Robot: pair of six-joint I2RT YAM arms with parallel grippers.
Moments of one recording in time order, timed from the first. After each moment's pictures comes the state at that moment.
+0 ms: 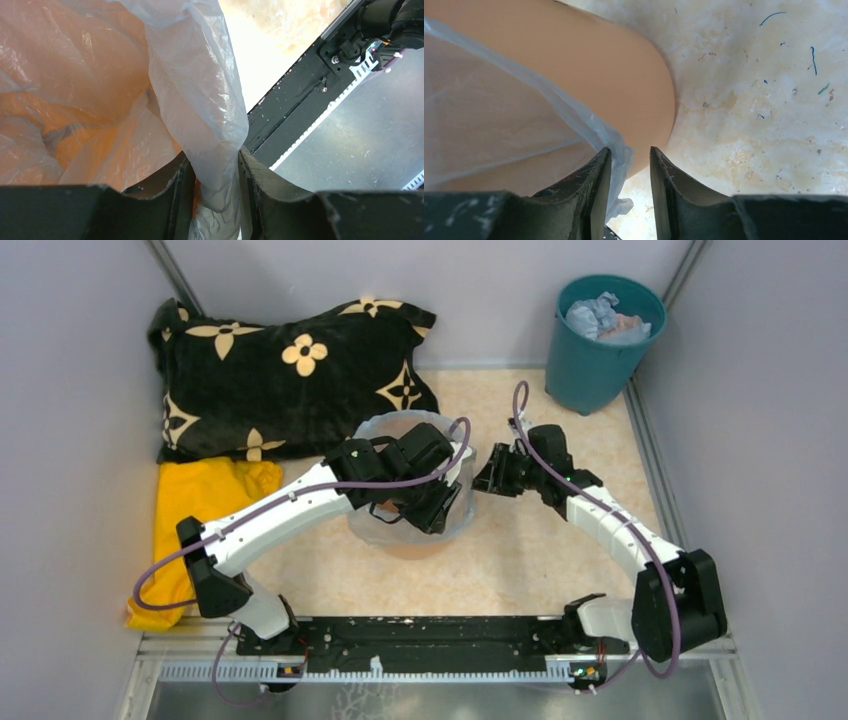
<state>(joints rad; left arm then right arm) -1.06 1.57 1.67 -1.09 0.05 -0.32 0.34 1.23 0.80 -0.22 -0.46 0.54</state>
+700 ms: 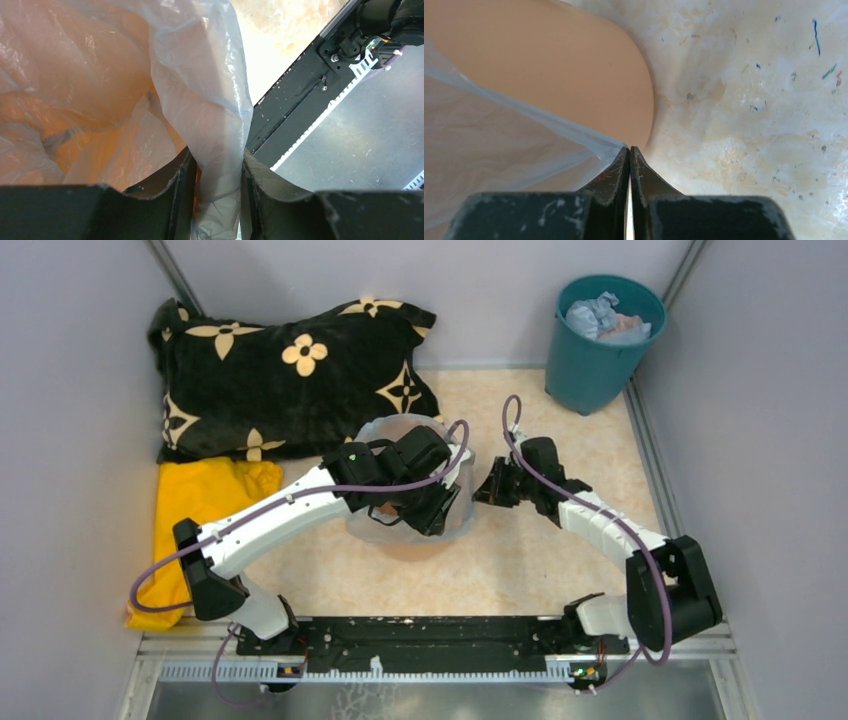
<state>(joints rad) -1.06 1.55 1.62 -1.05 0.06 -0.31 0.37 1.30 0.73 -0.12 -0.42 0.55</state>
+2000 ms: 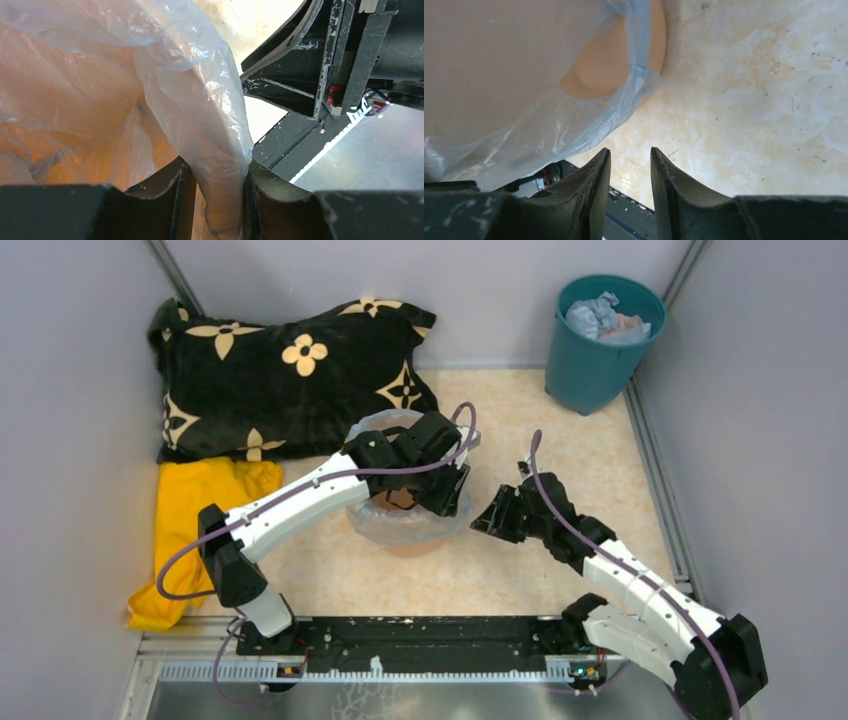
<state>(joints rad) -0.99 1.66 1.65 -0.94 0.05 -0.34 0.57 0.88 0.58 -0.36 -0.20 0.83</state>
